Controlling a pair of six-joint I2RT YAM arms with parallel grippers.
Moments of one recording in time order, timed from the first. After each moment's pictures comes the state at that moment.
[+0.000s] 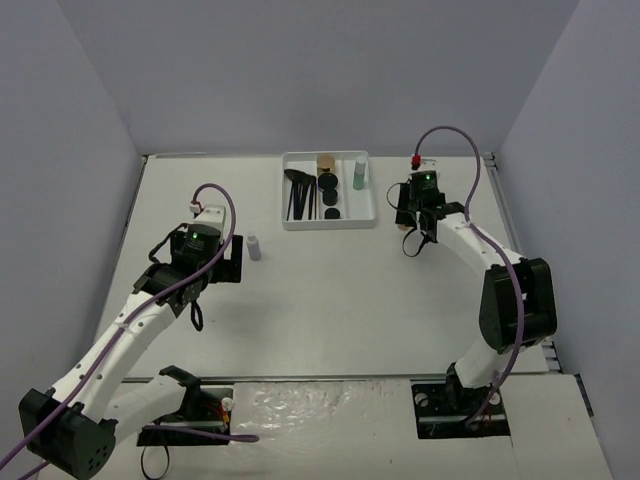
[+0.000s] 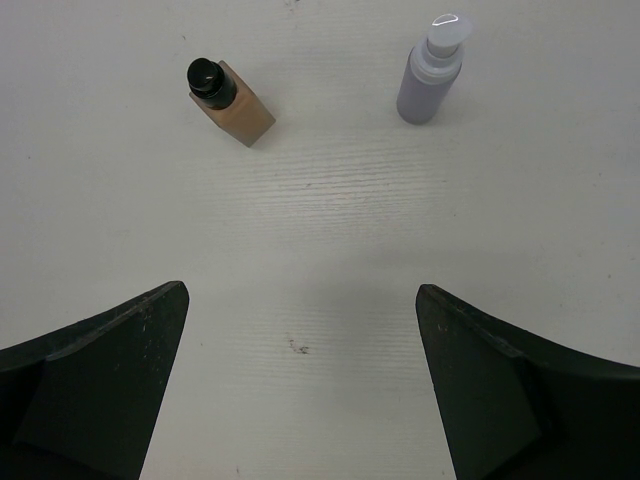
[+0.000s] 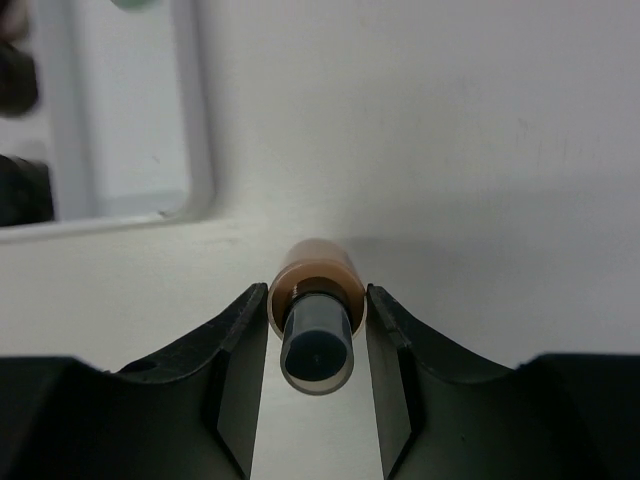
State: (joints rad) left arm -0.42 0.99 0.91 -0.69 -0.35 -0.20; right arm 0.24 1.64 1.16 -0.24 0.19 0.25
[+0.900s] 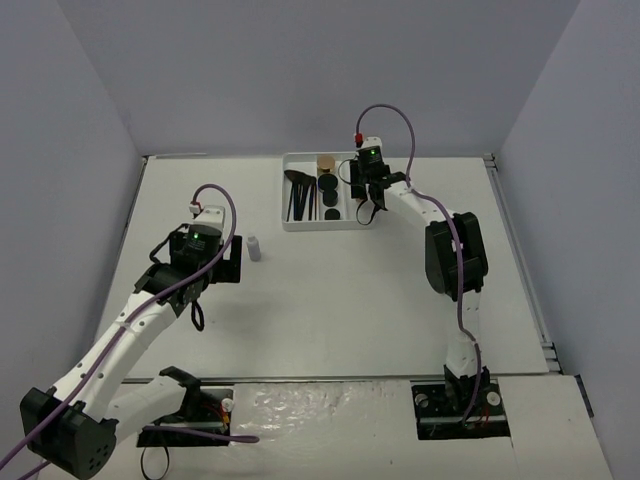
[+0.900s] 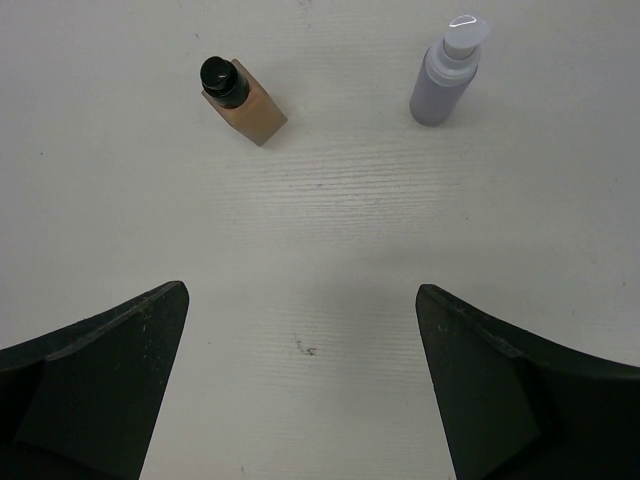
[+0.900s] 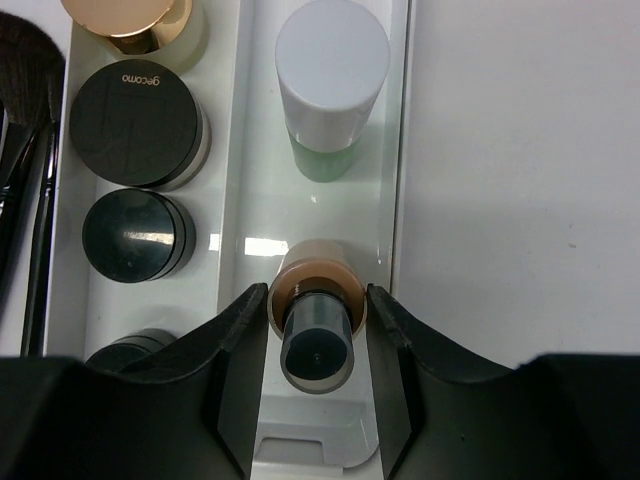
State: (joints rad) left arm -0.42 1.00 0.91 -0.69 -0.37 -0.20; right arm 0.37 2.19 1.73 -0.25 0.21 0.17
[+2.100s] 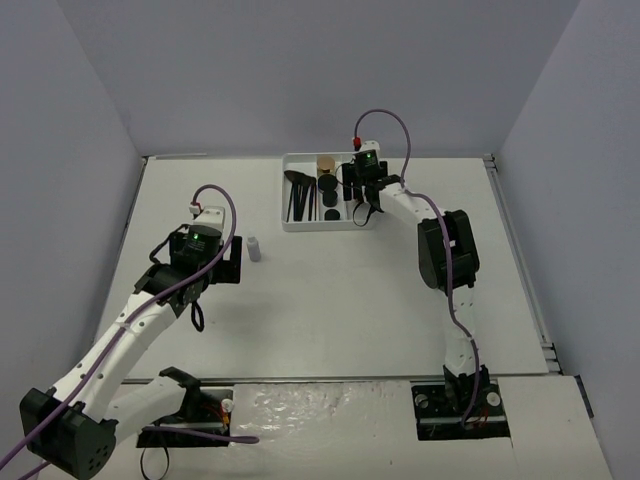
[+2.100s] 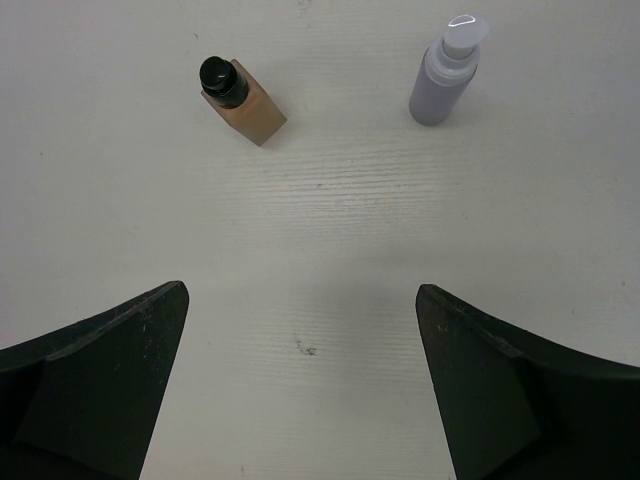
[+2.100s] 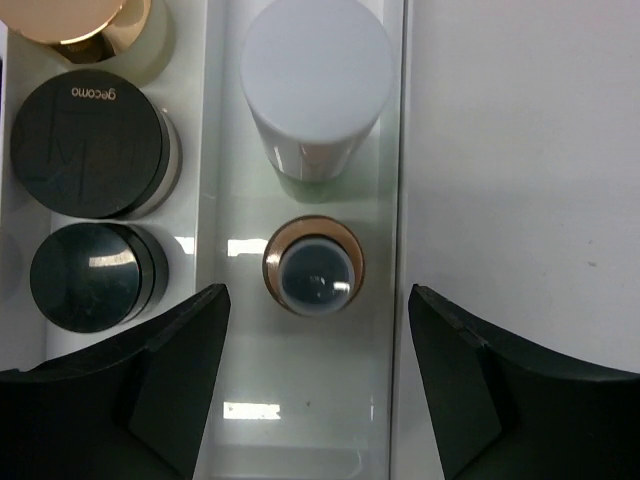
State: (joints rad) left arm -0.42 1.00 0.91 -0.69 -0.37 -0.20; right arm 0.37 2.28 1.79 -0.23 0.24 0.18
